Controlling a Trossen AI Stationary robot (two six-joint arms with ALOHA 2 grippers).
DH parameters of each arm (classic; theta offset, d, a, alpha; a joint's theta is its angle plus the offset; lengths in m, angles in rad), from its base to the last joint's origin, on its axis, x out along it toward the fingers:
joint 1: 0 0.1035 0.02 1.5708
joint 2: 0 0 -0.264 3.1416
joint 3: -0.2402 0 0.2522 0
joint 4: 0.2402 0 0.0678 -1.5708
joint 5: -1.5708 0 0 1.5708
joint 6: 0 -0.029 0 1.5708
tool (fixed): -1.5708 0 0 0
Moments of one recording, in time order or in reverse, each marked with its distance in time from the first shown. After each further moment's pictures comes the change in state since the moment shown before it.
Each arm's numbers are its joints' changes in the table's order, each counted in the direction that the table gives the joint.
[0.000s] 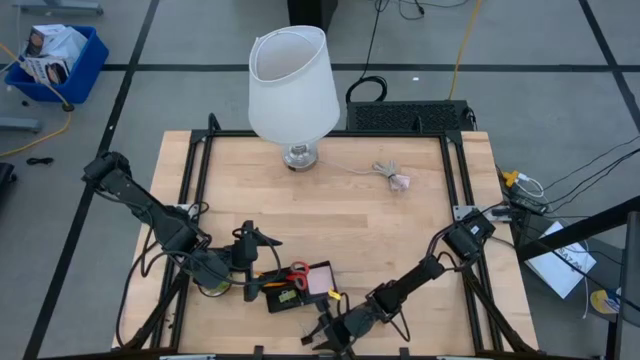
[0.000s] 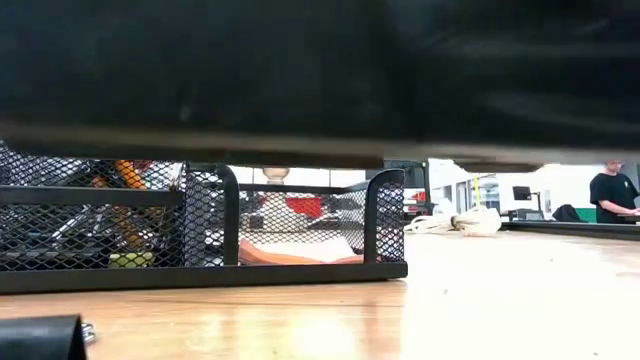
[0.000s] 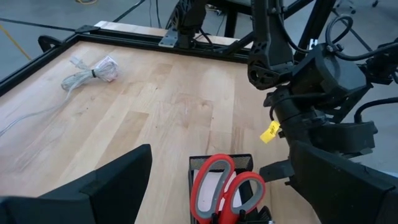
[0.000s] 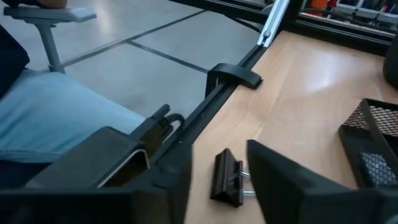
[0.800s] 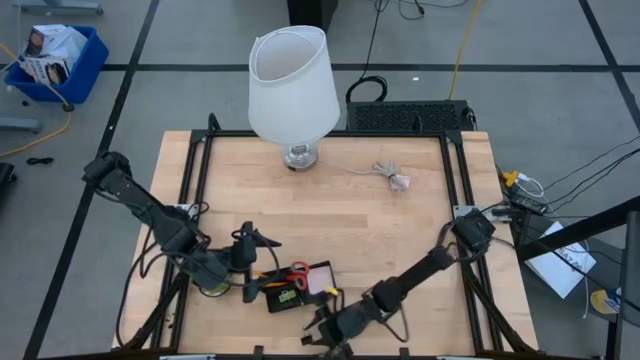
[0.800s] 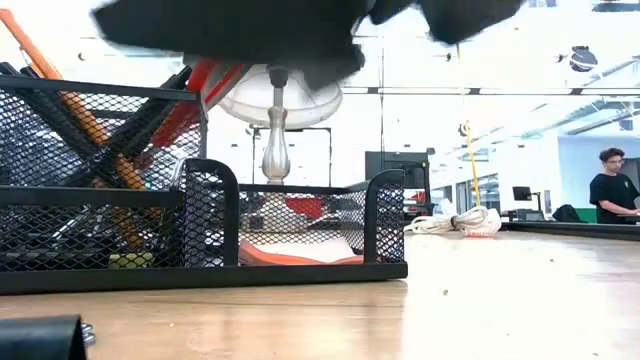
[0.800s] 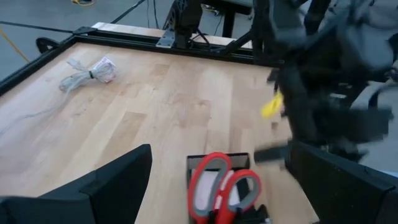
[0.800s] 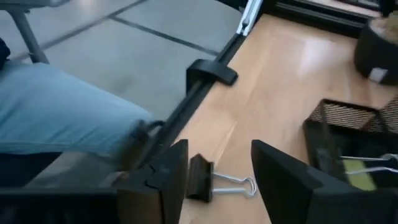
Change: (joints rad) left arm -0.013 0.000 0.000 -0.002 -0.008 -0.007; right arm -0.017 0.100 -0.080 0.314 0.028 -0.051
